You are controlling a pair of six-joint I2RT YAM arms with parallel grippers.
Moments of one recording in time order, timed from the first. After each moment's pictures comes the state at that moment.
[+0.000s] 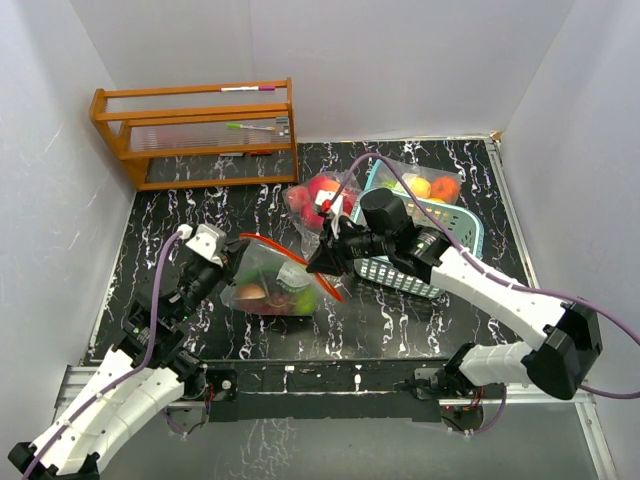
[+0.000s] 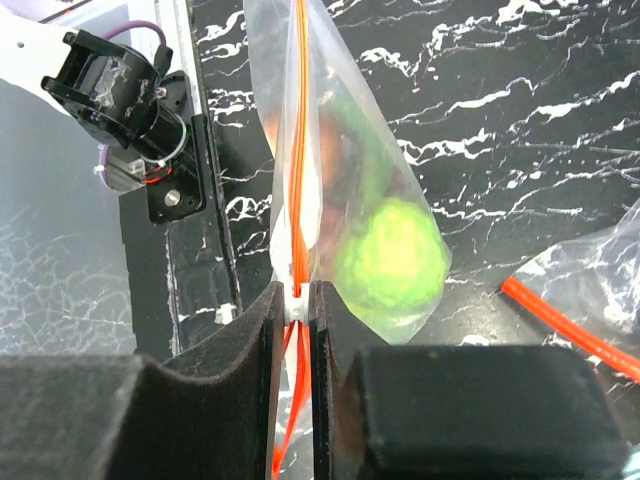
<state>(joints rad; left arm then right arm) -0.59 0.47 0.59 -0.11 -0.01 0.04 0.77 1.29 1.11 -0.29 -0.63 -0.02</state>
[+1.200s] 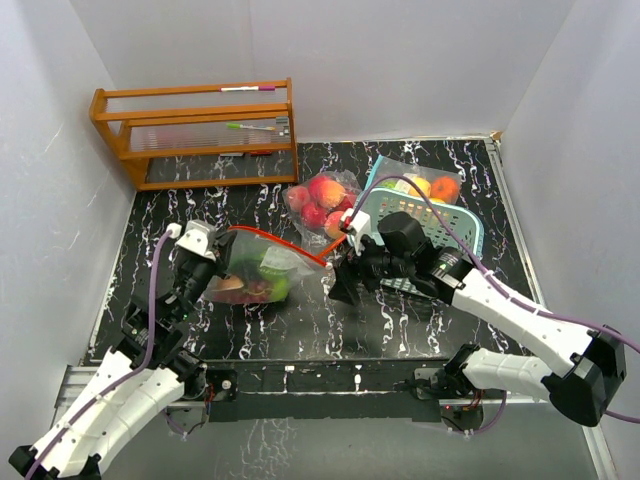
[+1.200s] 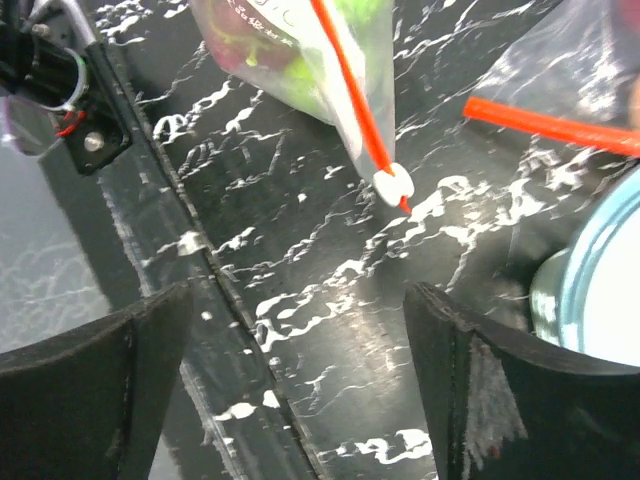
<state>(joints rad) -0.58 0.46 0.59 -0.09 -0.14 0.06 0.76 1.08 0.92 -0.46 -0.40 0.07</state>
